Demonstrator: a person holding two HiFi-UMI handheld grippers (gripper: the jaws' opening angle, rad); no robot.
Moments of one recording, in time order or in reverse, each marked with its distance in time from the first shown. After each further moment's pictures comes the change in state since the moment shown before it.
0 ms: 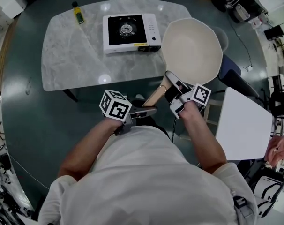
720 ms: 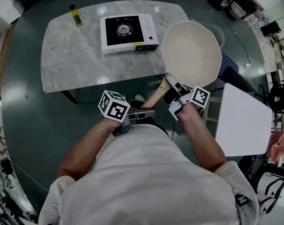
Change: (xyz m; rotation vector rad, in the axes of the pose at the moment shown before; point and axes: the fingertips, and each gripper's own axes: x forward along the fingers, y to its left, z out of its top) left arm -0.003 -0.012 -0.011 0.004 0.043 -0.041; right arm -0.016 0.004 -0.010 0.011 -0.045 -0.022
